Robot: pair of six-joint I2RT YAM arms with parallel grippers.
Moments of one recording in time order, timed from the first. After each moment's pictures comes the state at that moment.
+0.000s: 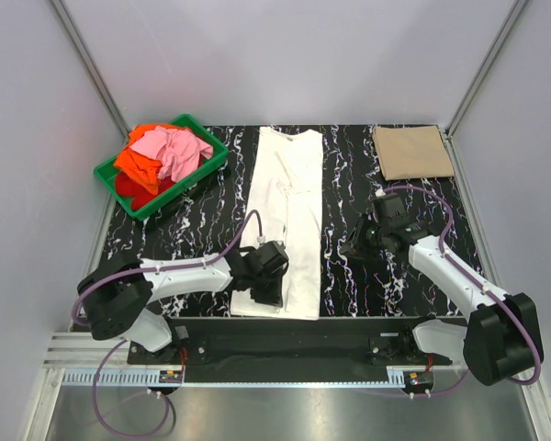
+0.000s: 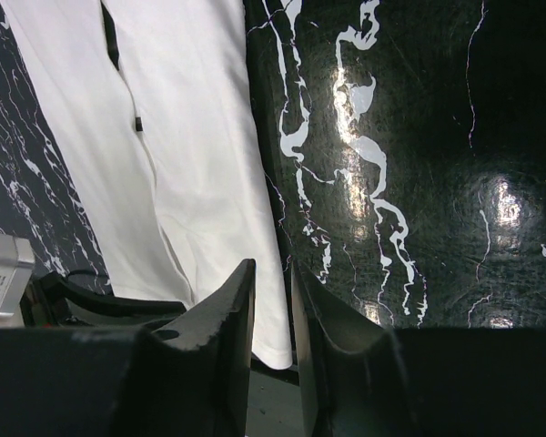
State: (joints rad) left arm -1.03 1.49 0.77 -0.42 0.07 -0.92; right arm 0.34 1.19 0.76 -0.52 -0.23 0.72
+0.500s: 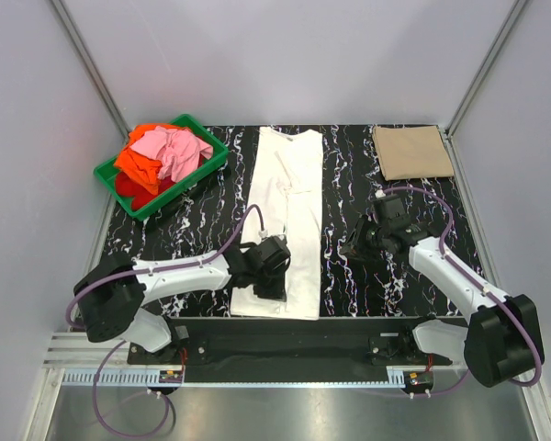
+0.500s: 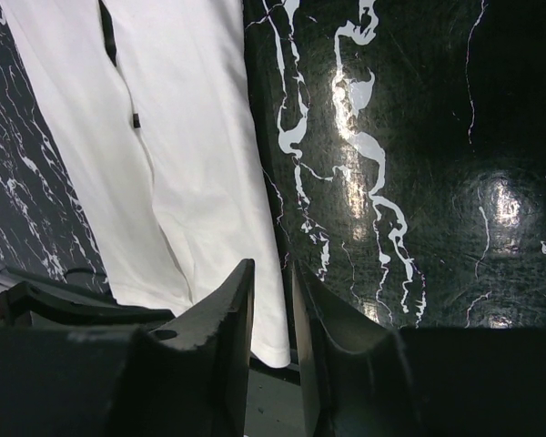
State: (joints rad) left arm -1.04 1.46 0.83 -0.46 0.06 -0.93; right arm 0.35 1.19 0.75 -0.52 -0.23 0.72
